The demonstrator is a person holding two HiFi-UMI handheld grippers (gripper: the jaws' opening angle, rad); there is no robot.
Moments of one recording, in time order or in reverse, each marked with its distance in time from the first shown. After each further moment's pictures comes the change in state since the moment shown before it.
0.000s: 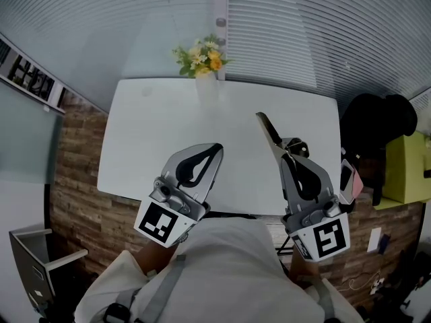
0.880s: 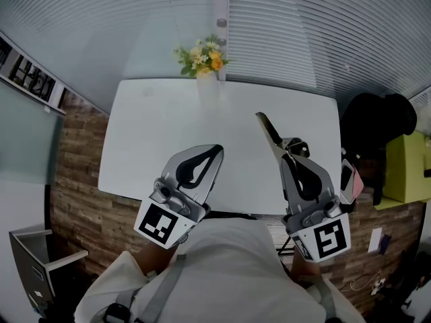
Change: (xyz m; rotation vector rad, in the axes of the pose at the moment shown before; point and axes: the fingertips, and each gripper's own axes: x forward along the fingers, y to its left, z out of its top) left arm -0.008 -0.005 0.005 0.006 -0.002 -0.006; right arm -0.005 0.007 0.006 -0.016 -0.010 0.005
